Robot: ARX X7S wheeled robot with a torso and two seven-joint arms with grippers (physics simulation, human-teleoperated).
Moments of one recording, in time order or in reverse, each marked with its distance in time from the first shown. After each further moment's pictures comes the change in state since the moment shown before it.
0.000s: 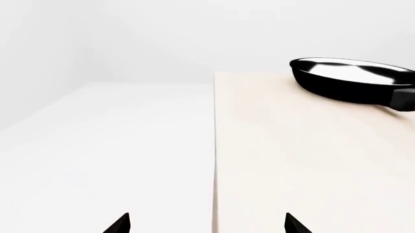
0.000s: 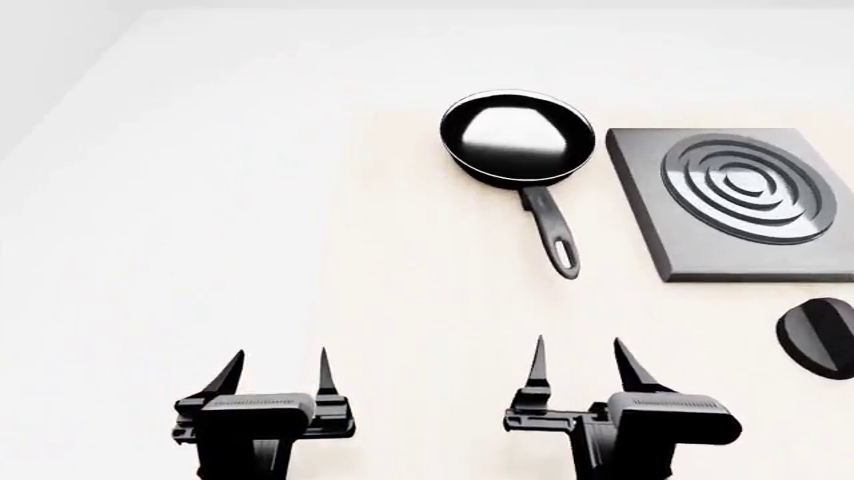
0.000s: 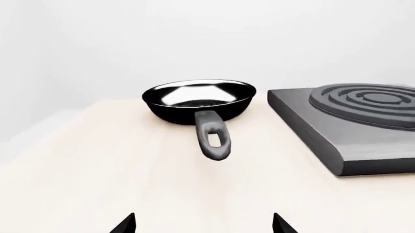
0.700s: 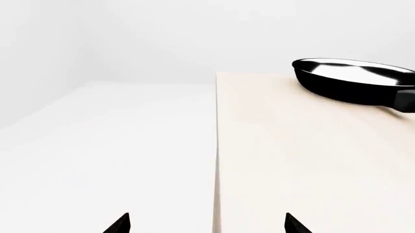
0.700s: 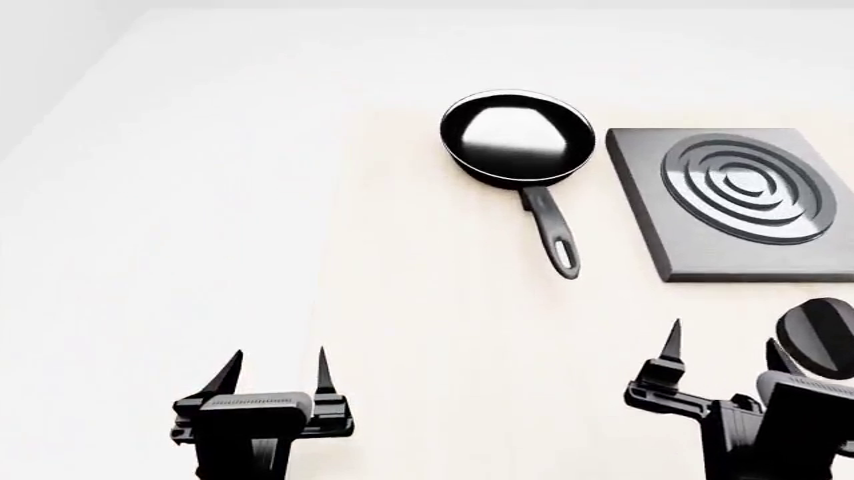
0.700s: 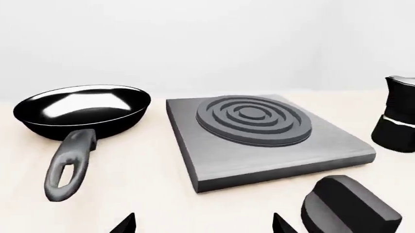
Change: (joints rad) left arm -0.005 -0.013 0.014 -0.004 -0.017 0.006 -0.020; right arm -0.073 0.185 0.264 -0.331 0.159 0.361 0.162
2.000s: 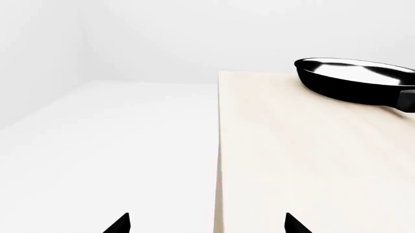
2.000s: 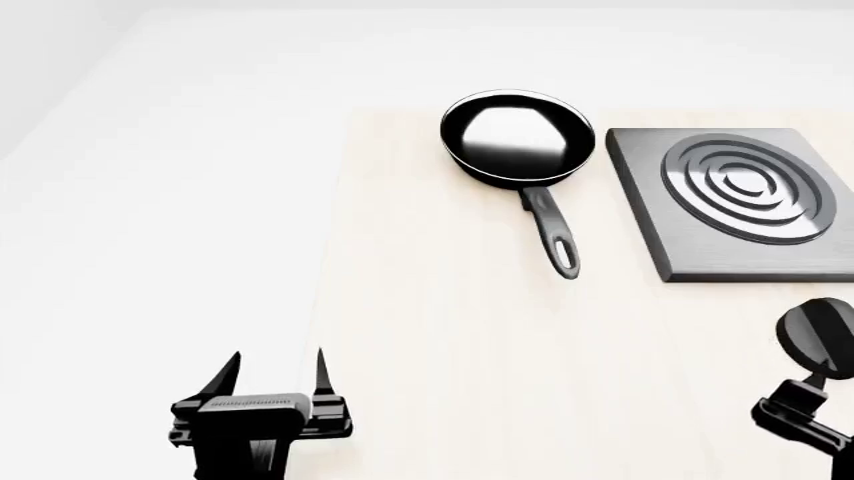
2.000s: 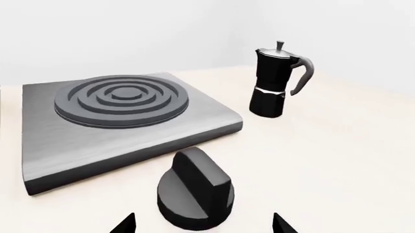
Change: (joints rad) left arm 0.000 -0.024 0.026 -0.001 -0.023 0.010 -0.032; right arm -0.054 0.057 0.276 0.159 0.097 -0.022 0.046
